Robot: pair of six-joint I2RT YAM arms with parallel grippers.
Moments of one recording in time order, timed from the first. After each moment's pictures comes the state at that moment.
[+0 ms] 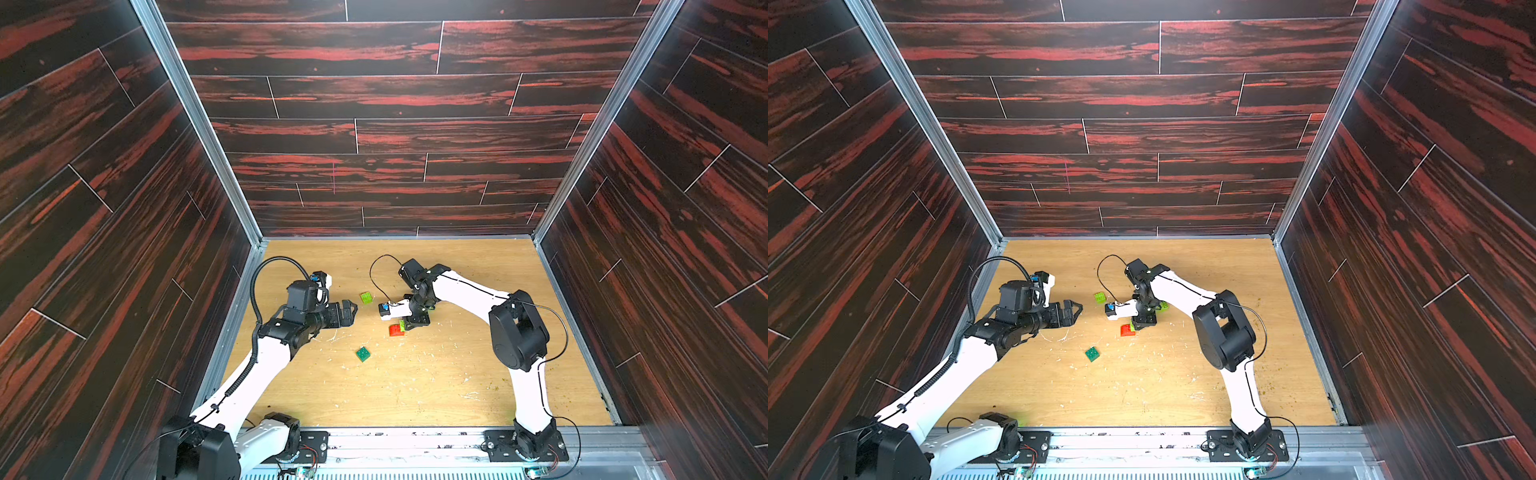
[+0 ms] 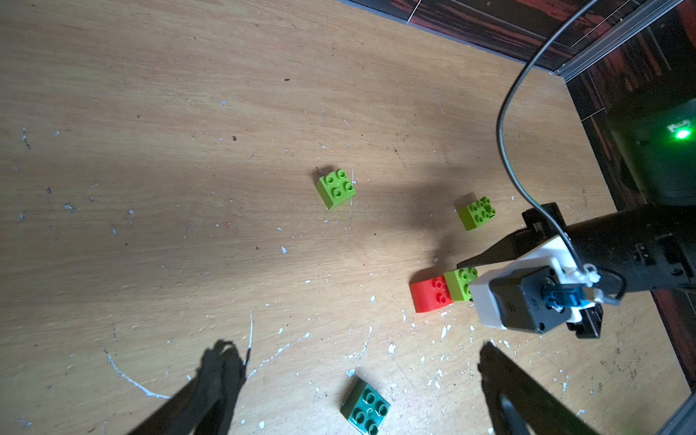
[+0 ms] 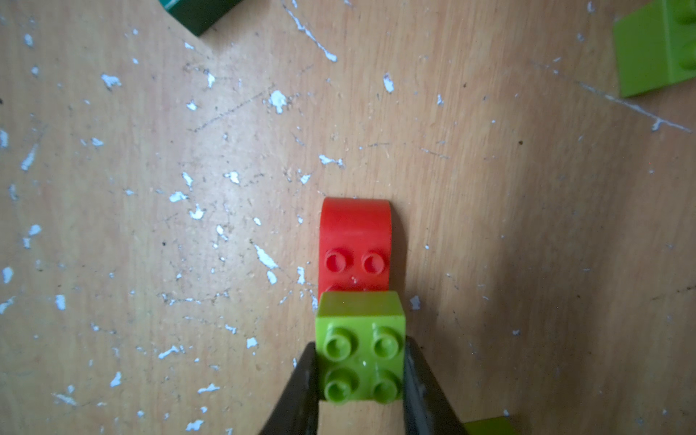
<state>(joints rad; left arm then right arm) -0.24 1.13 0.78 -0.37 0.26 -0.34 0.68 2.11 1.66 -0.96 -0.24 -1.06</state>
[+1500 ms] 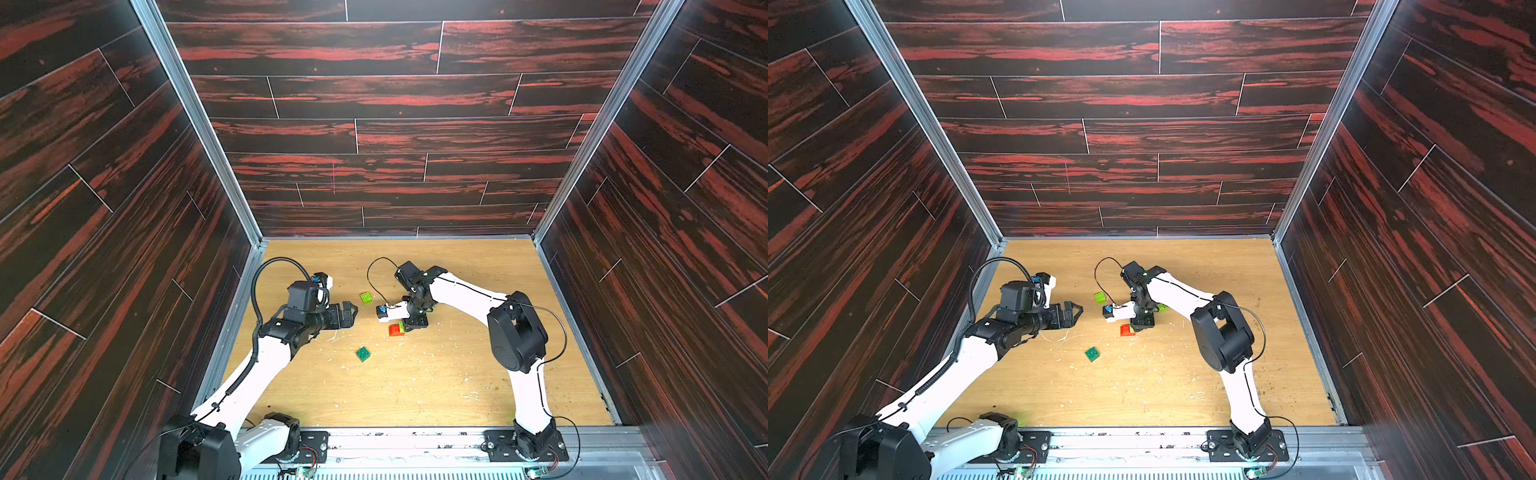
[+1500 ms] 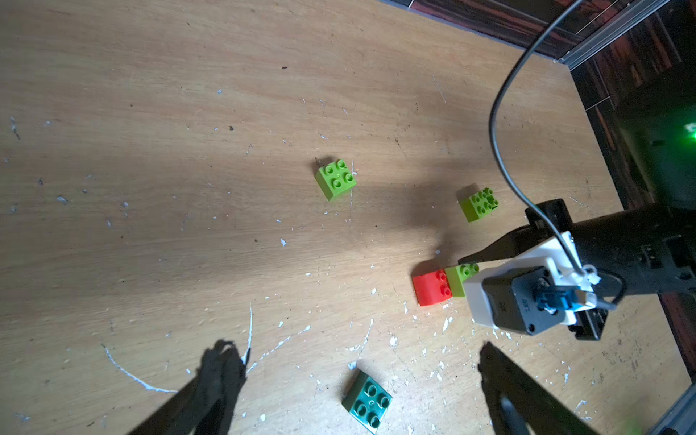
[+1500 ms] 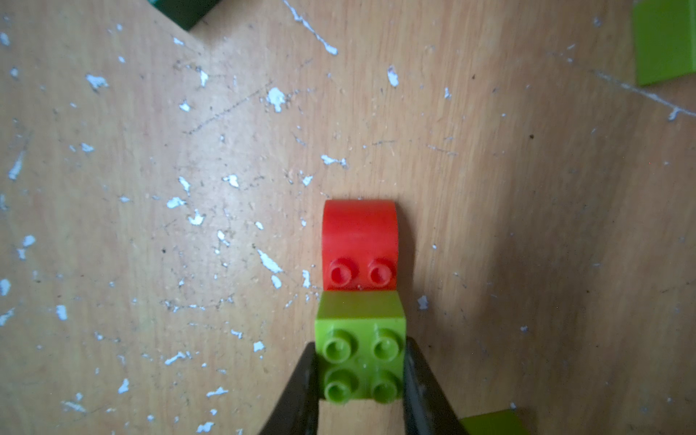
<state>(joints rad) -0.24 1.14 0.78 -0.39 0.27 -0.33 0.70 2.11 1.66 -0.97 -0.19 -1.01</state>
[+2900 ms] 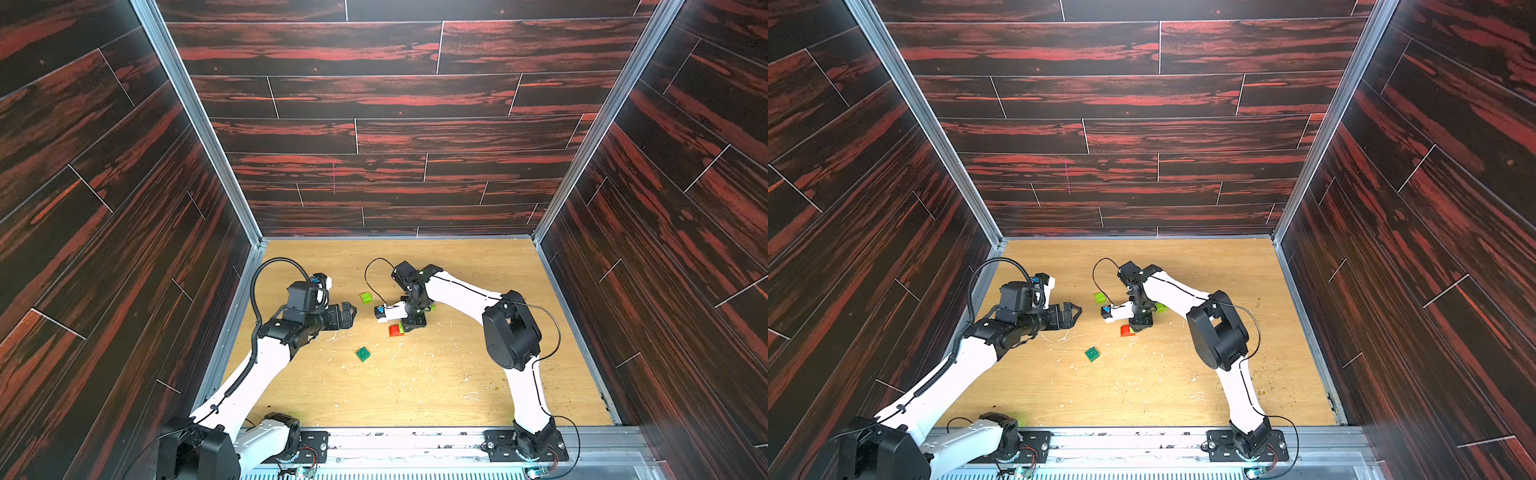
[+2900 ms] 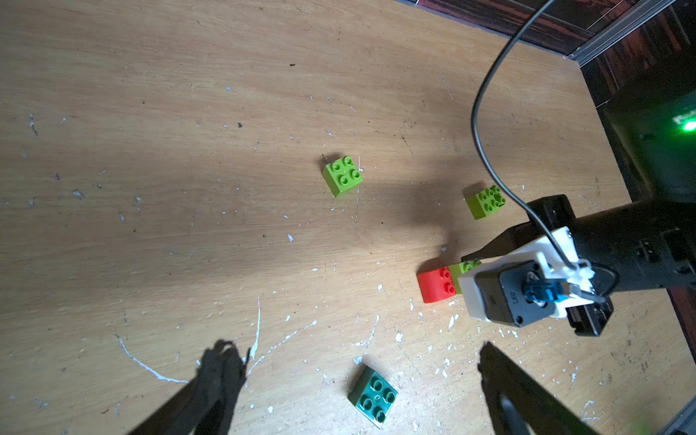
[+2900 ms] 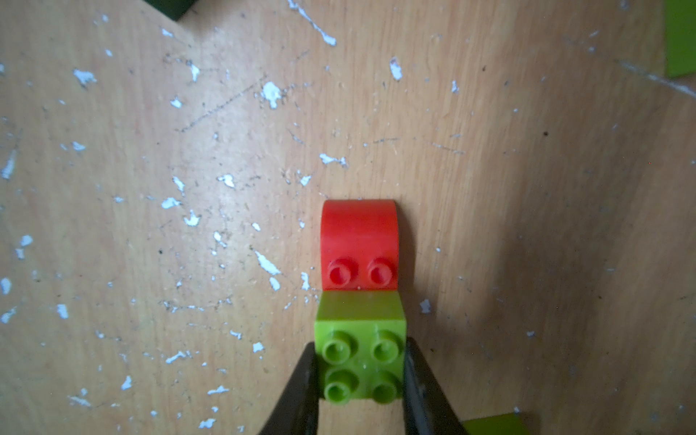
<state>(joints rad) -0.24 1.13 0.79 -0.41 0.25 -0.32 0.72 2.16 1.72 -1.02 -0.17 -1.00</state>
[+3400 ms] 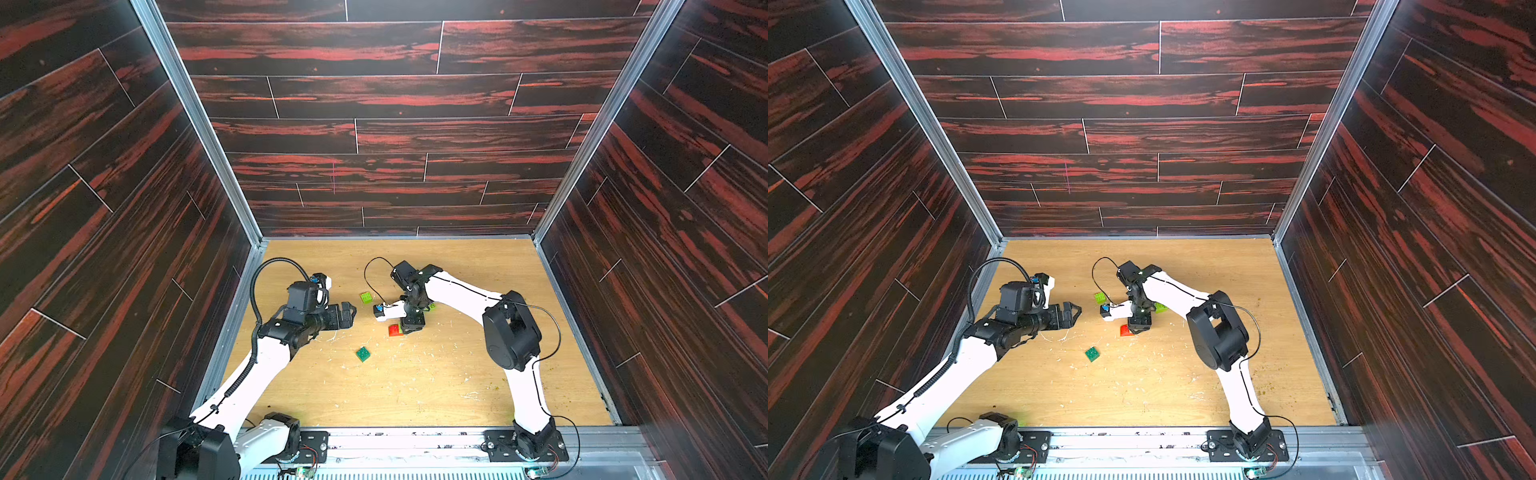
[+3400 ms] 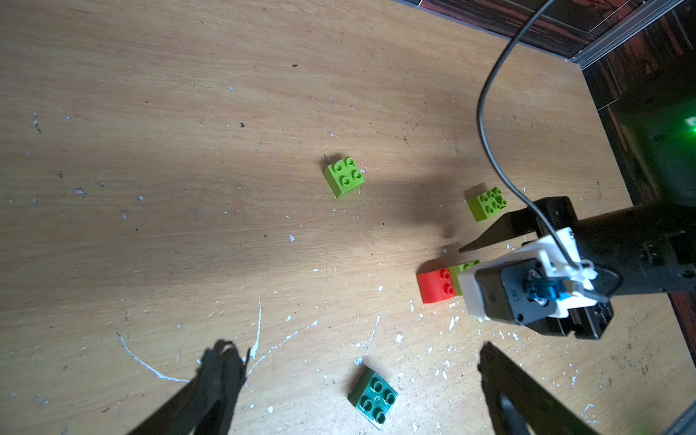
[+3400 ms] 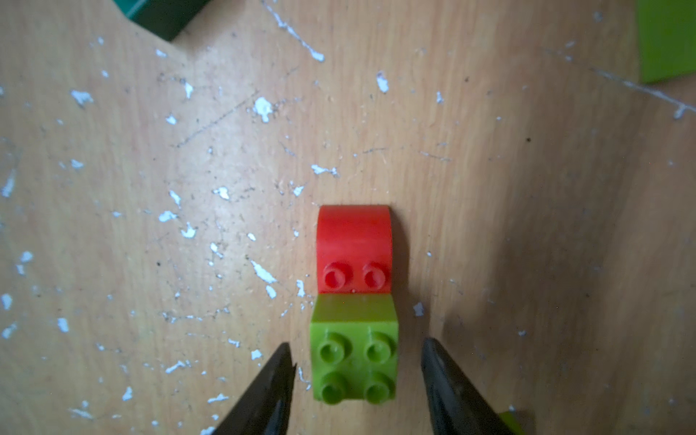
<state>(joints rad) -0.24 1.13 0.79 -0.41 0.24 -0.33 0.72 2.14 1.72 -1.00 -0.17 -0.96</state>
